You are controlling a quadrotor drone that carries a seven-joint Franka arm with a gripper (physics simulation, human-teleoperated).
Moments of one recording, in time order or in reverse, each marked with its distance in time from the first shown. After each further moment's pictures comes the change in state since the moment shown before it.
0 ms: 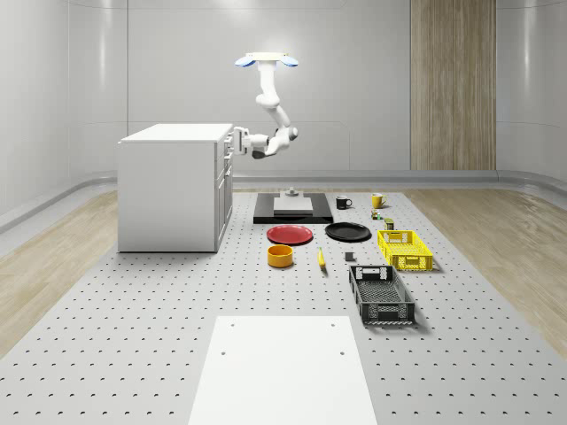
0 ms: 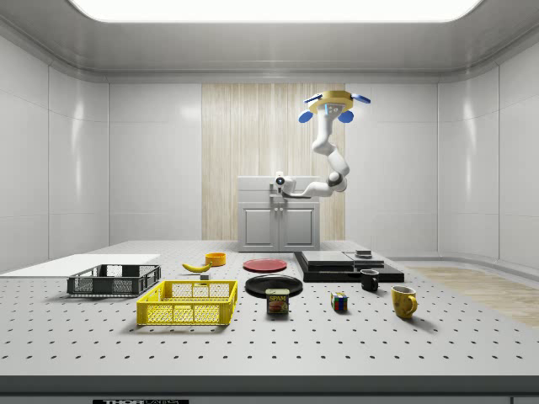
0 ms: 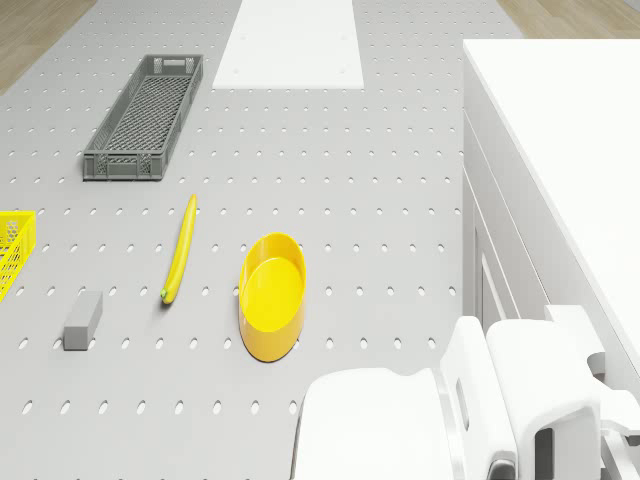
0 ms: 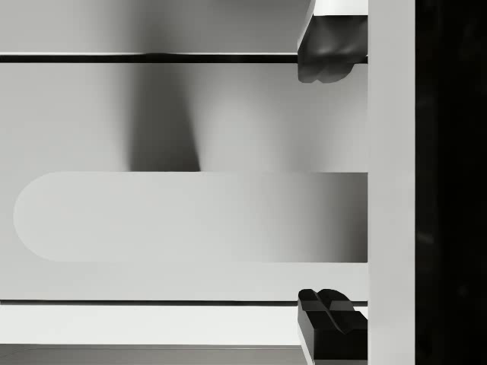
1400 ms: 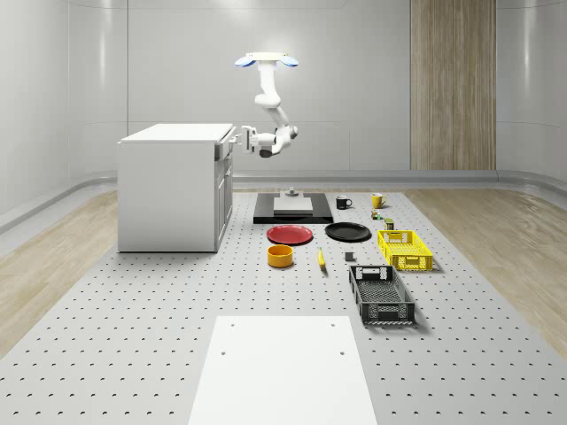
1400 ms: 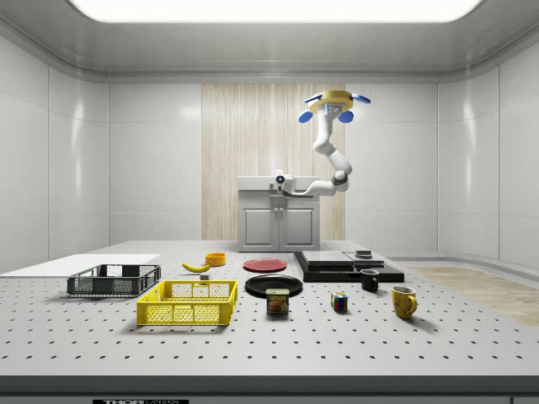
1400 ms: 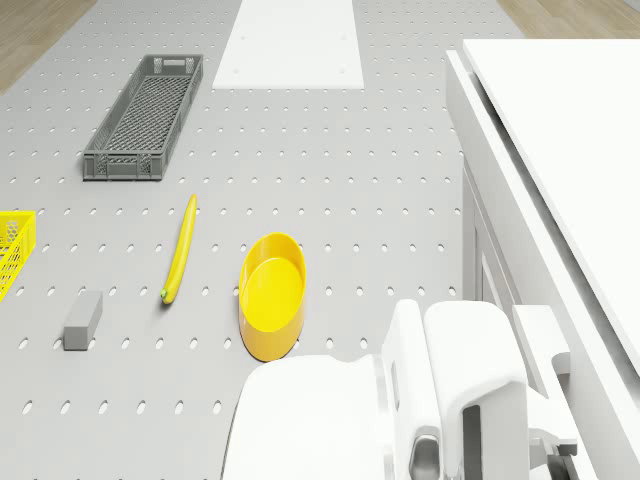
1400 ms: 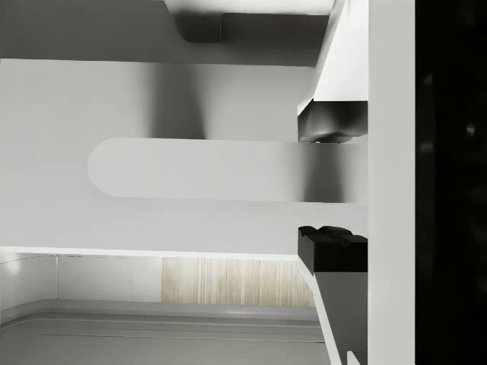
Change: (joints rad) arm -0.158 -0.028 -0.059 -0.052 -0.170 -0.162 -0.008
